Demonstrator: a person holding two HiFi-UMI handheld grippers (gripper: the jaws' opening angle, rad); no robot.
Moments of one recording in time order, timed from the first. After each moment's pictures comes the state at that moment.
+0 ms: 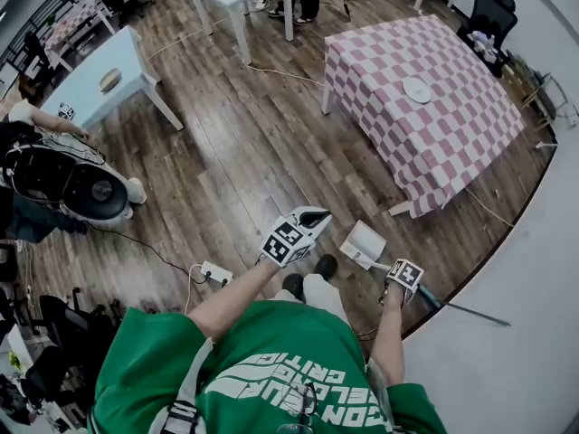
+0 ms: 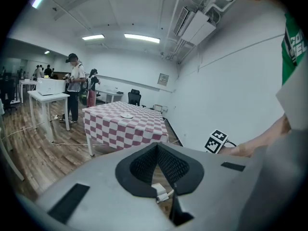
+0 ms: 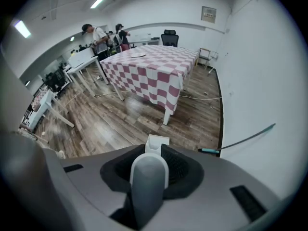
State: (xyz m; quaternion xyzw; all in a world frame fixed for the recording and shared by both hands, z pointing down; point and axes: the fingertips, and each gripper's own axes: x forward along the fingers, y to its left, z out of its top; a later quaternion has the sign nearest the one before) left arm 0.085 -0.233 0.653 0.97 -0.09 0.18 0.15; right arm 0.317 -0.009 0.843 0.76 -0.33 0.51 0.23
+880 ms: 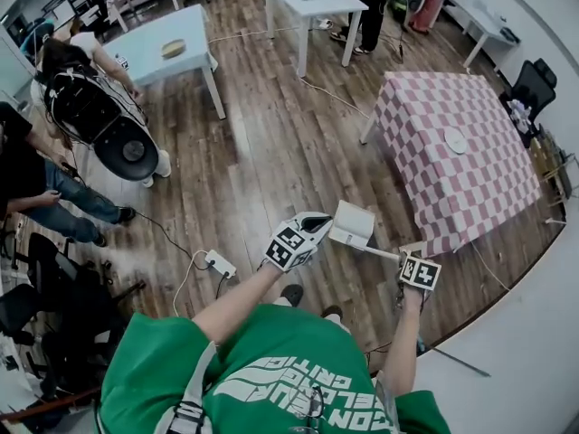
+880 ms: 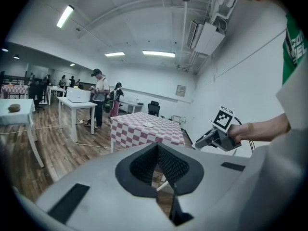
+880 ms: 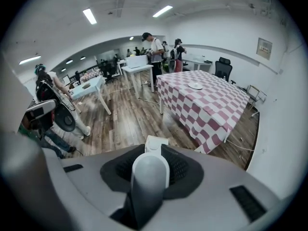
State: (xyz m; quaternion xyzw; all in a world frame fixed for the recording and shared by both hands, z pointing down) left arm -0.031 -0.240 0.630 0.96 -0.22 0.12 0.16; right arm 0.226 -0.145 0.702 0.66 -0.57 0.38 0.31
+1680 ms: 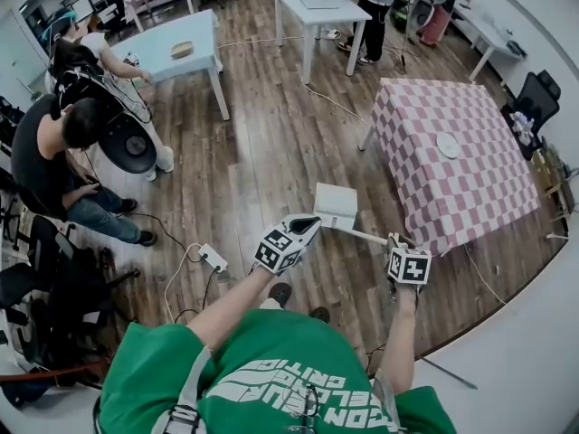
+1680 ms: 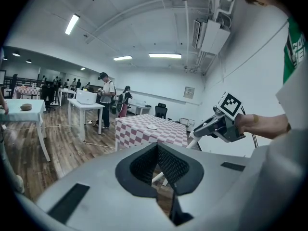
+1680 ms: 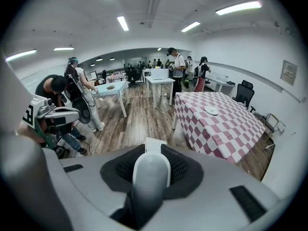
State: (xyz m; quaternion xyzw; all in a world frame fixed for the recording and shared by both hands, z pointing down) left arm 0.007 -0.198 0.612 0.94 -0.28 0.11 0.16; right arm 0.226 -0.163 0.625 0.60 -0.68 0.27 0.32
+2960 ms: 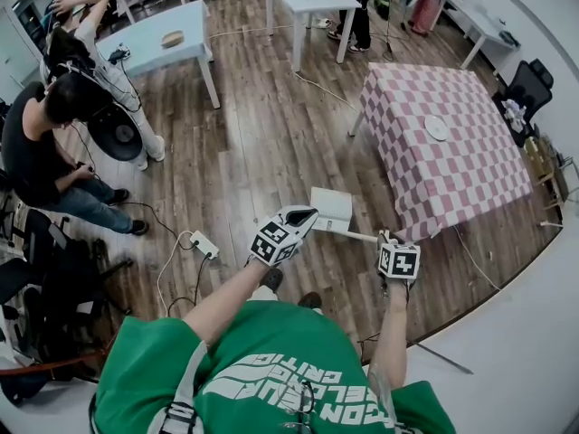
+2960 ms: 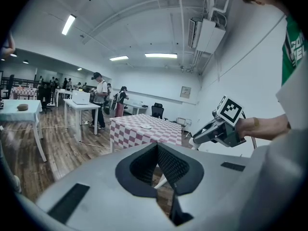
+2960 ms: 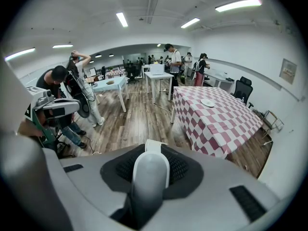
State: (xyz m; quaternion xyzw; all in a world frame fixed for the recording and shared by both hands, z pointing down) left arm 0.045 -0.155 0.613 0.94 -0.27 0.11 0.16; right arm 0.251 -0.107 0.649 0.59 -0.67 0.29 0.34
